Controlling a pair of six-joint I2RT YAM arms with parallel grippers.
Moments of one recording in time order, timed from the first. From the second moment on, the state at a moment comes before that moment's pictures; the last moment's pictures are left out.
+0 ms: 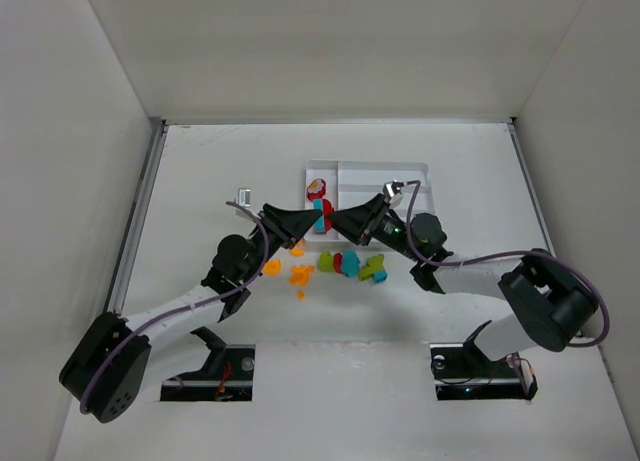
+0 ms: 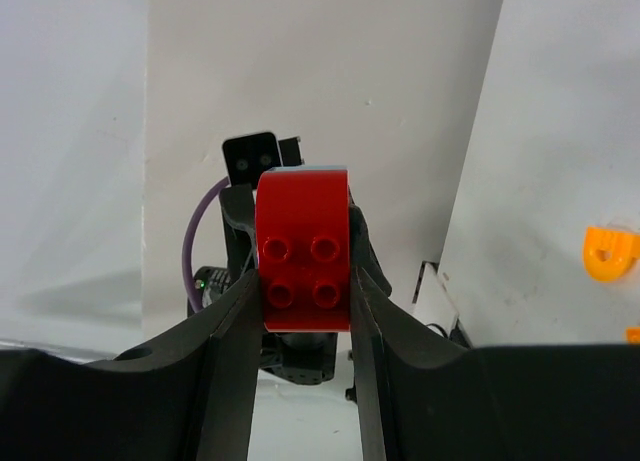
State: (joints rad) left arm -0.63 1.05 0.30 0.88 0.03 -1.20; right arm 0.68 1.47 0.51 1.11 -0.31 1.50
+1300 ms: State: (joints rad) left arm -0.61 1.06 0.29 0.91 0.06 -1.23; right arm 0.68 1.50 0.53 1.13 -0.34 1.52
